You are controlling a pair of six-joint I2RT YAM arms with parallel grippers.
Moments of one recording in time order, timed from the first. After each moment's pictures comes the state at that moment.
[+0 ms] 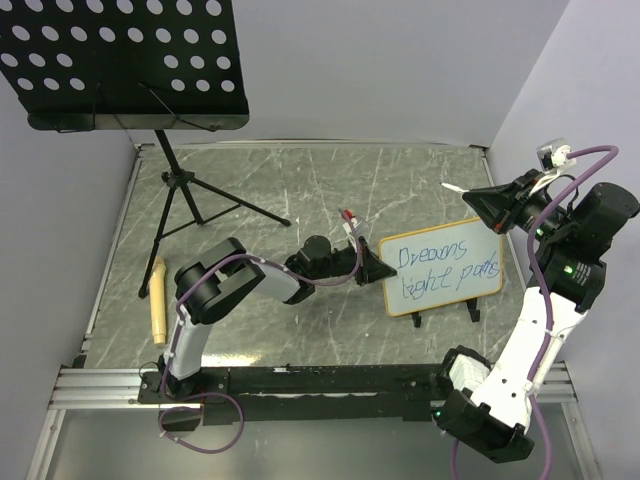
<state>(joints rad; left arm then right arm) -0.93 2.04 0.97 1.14 0.48 -0.67 -0.58 0.91 1.33 -0.62 -1.22 -0.01</state>
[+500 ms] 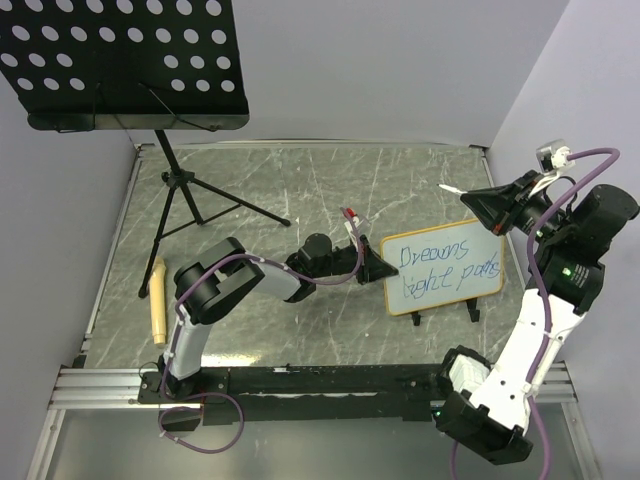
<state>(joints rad) -0.93 2.04 0.99 1.12 0.50 -0.64 -0.58 0.90 1.32 -0.59 -1.24 0.02</state>
